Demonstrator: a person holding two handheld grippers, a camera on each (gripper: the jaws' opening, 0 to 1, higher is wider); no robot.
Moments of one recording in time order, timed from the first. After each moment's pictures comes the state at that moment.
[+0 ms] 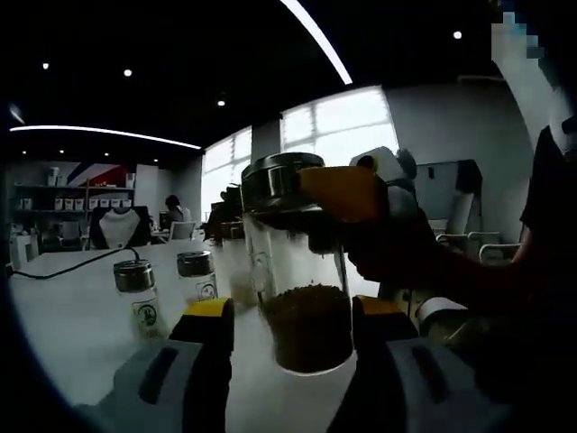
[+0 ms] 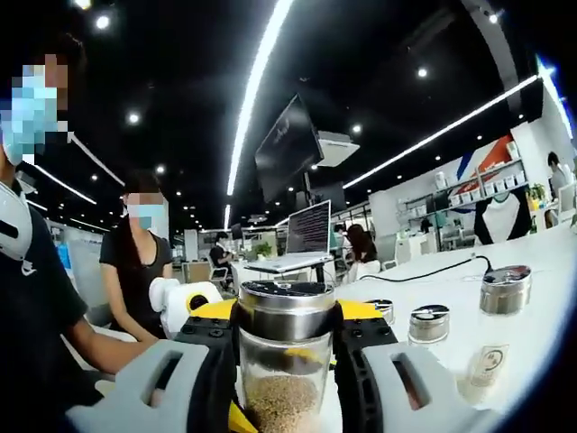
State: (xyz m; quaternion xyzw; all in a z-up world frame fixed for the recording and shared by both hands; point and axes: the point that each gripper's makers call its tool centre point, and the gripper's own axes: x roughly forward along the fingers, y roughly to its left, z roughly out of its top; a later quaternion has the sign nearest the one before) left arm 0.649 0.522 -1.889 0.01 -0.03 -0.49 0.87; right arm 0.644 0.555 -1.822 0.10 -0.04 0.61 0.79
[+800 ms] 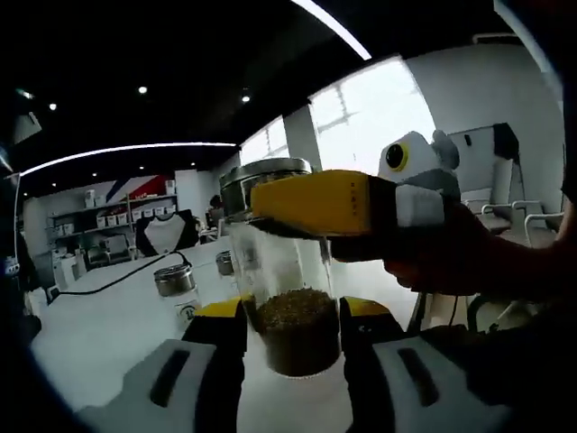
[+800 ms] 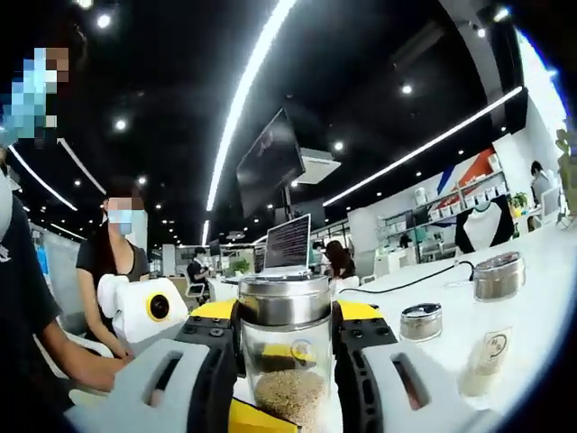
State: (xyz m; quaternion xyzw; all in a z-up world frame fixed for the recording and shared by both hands) left arm 0.672 0.547 -1.889 0.10 -0.03 -0.32 0.94; right arm 0.674 0.564 -1.838 0.10 -0.08 0.50 0.86
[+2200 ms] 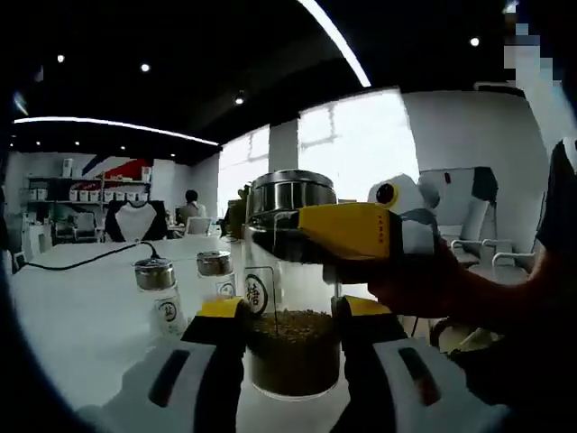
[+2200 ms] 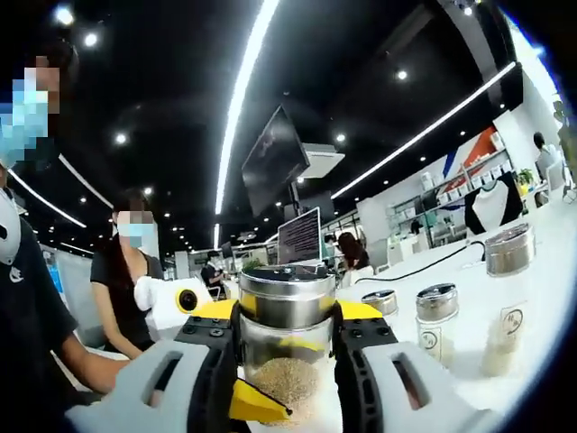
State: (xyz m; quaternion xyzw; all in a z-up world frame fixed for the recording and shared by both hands) left arm 0.662 0.539 -1.882 0.04 -0.03 -0.39 0.92; right arm 0.661 0.562 -1.834 0.17 -0.05 0.53 0.83
